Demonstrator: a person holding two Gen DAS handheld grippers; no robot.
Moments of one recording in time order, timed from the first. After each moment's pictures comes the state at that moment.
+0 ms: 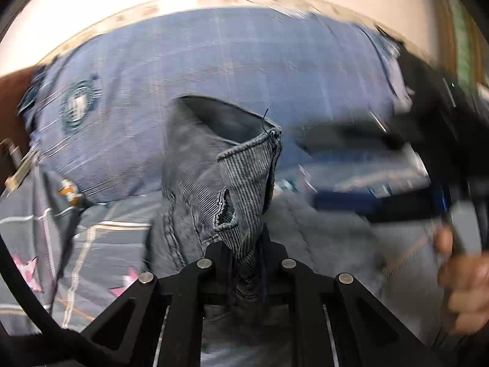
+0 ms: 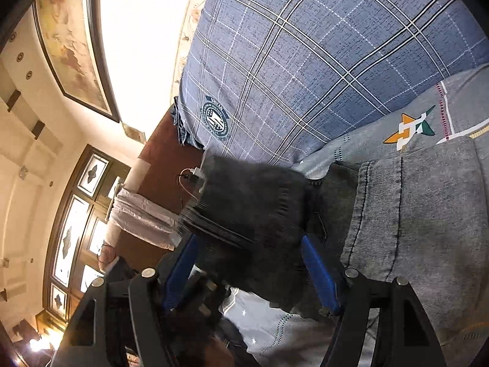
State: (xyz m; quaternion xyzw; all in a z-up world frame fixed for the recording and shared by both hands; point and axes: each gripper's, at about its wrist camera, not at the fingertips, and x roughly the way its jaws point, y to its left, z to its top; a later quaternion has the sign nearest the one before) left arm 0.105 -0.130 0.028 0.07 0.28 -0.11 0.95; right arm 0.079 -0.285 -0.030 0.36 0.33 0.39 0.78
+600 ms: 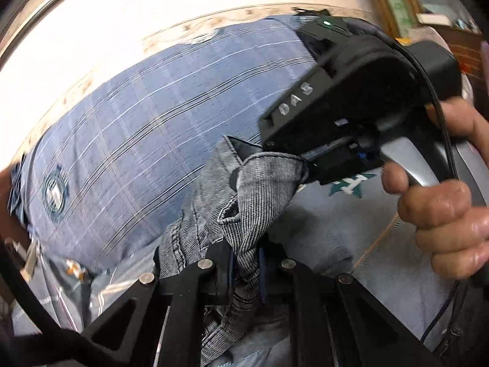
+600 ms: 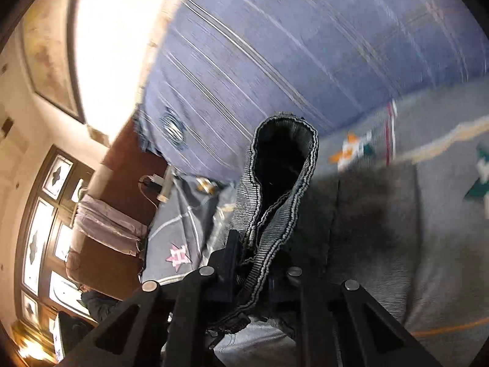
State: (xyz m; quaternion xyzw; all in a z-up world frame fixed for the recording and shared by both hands) left arm 0.075 -0.214 0.038 0.23 0.20 -0.17 0.94; right arm 0.073 -0.332 -0.021 0.32 0.34 0.30 0.83
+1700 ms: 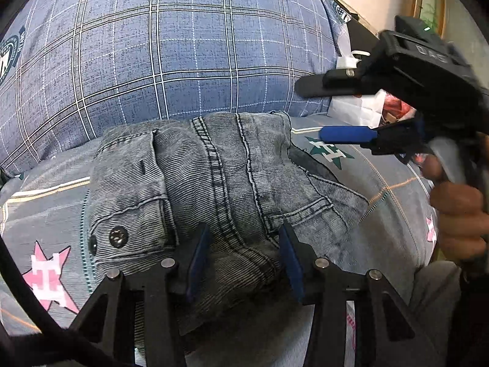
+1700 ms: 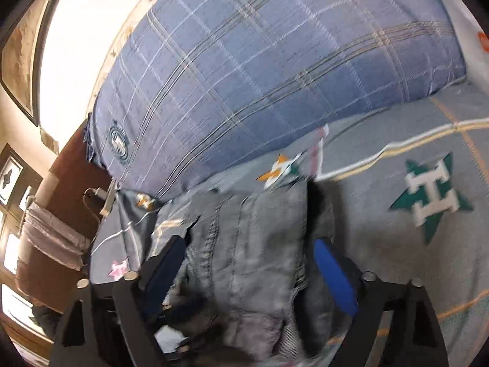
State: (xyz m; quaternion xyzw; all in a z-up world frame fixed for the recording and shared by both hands) left arm 0.117 -0.139 -0.028 0.03 0.36 -0.28 0.89; right arm 0.072 -0.345 -0.033 0.27 0.36 0.16 0.88
